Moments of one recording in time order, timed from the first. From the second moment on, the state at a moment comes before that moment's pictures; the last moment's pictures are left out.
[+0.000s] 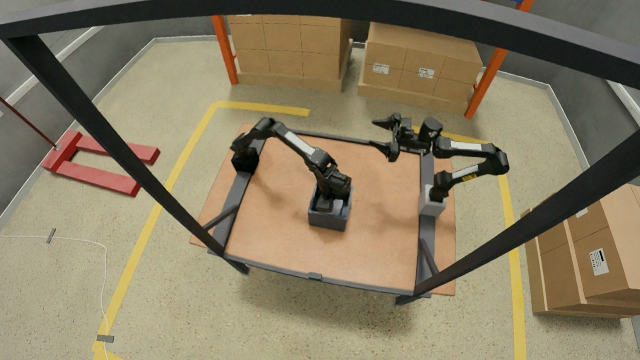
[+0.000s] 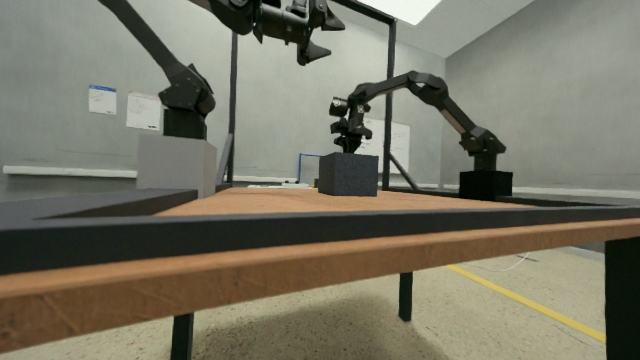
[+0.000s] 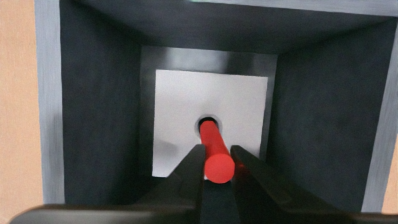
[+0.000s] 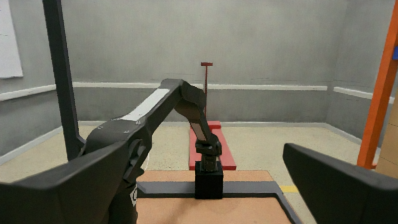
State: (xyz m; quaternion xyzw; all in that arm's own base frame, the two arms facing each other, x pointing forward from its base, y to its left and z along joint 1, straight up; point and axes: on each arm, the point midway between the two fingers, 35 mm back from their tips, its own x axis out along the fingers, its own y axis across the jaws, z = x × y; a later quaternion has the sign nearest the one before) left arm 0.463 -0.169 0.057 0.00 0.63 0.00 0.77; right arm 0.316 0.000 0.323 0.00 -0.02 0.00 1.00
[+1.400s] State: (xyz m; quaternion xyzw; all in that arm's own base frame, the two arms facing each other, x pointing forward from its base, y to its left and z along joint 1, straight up) left arm 0.462 -0.169 0.022 0.00 0.63 0.00 0.77; right arm 0.316 0.000 0.323 0.00 -0.02 0.00 1.00
